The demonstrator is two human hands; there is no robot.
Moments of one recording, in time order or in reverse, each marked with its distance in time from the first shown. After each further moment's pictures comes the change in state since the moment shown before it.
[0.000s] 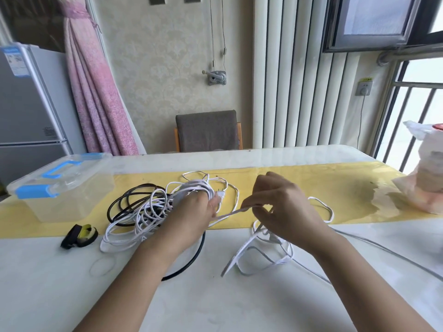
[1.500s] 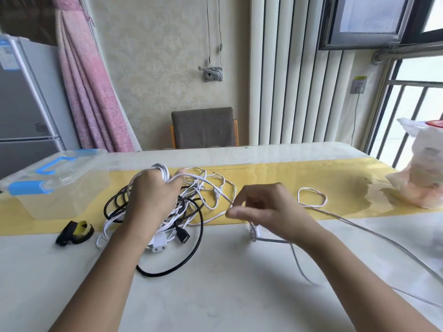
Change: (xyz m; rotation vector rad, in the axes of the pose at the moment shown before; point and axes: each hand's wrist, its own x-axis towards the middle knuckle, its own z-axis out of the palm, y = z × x) left_hand -0.003 -0.005 -0.045 -0.036 0.408 -0.391; right_hand 0.000 -0.020 -0.002 0.489 -0.250 0.369
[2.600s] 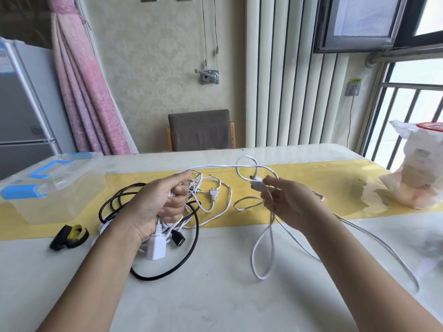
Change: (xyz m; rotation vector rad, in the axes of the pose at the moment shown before) left_hand -0.002 0.014 -0.010 -0.895 -0.752 -0.414; right_hand 0.021 0.039 -0.024 0.961 0.374 0.601
